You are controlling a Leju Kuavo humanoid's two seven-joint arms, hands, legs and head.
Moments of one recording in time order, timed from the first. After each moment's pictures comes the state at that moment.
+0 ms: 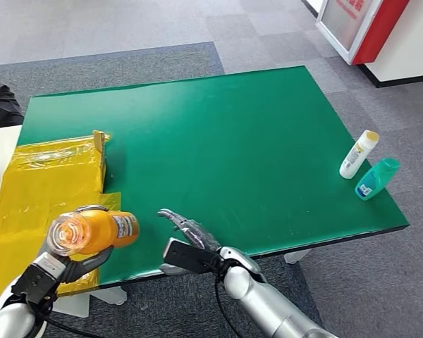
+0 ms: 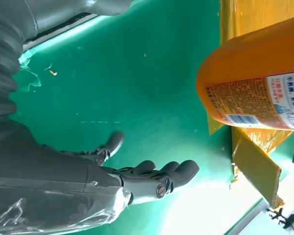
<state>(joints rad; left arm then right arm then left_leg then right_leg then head) -0.03 0.17 -0.23 -1.61 -0.44 -0.11 -0.51 -0.26 0.13 0.50 -1.08 0.58 0.02 -0.22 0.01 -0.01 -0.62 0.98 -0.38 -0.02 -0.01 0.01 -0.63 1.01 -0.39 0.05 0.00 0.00</state>
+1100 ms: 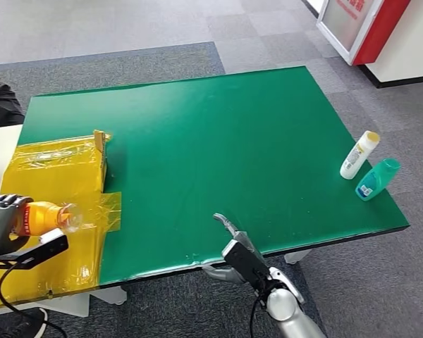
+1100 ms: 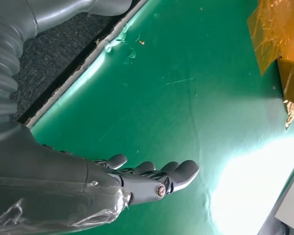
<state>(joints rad) -0.18 0.52 -0.28 -1.61 -1.33 -0.15 0.04 0.03 0.09 0.18 -1.34 0.54 0.08 -0.24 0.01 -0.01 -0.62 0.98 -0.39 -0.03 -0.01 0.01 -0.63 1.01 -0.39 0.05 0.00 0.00</state>
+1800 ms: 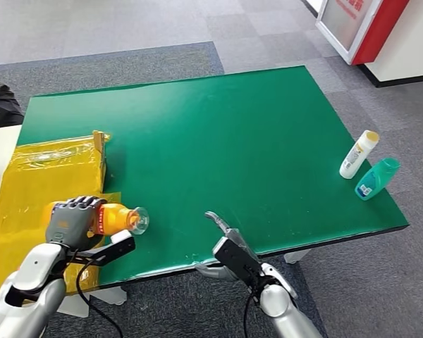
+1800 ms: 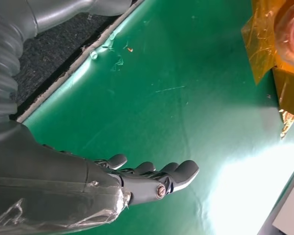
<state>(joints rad) -0.25 0.17 -0.38 -1.34 -1.43 -0.01 -0.04 0.00 0.12 0.19 -1.33 0.58 0.10 -0.22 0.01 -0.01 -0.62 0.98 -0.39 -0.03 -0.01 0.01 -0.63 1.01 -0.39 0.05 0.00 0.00</state>
